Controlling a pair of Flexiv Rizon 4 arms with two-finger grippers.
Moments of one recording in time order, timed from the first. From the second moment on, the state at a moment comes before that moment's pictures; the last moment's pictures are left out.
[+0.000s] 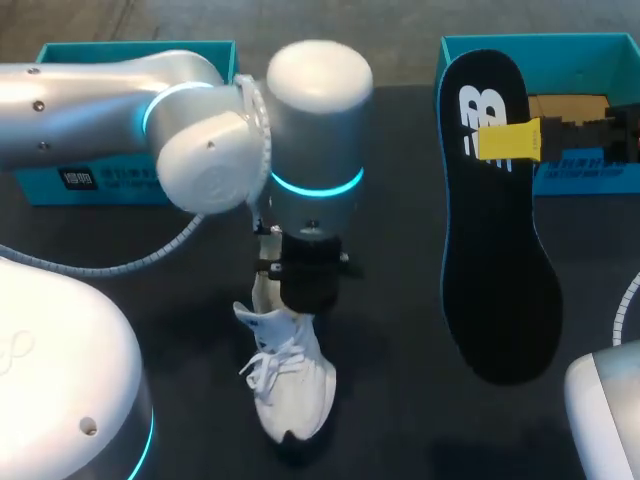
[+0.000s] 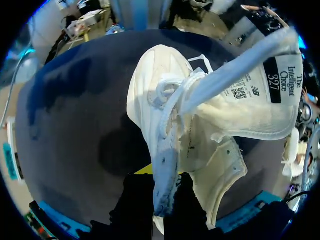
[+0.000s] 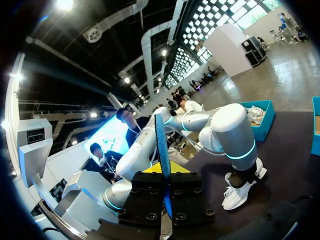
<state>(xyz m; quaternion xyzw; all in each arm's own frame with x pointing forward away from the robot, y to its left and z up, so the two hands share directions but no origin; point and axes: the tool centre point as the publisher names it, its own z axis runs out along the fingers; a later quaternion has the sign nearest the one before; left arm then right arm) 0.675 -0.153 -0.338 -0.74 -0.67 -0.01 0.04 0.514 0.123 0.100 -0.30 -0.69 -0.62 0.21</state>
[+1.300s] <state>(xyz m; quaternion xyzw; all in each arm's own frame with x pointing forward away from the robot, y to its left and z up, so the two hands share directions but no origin) 0.644 -0.236 -0.373 -0.70 -0.71 0.00 0.04 0.514 0.123 0.100 -0.30 -0.69 -0.62 0.21</state>
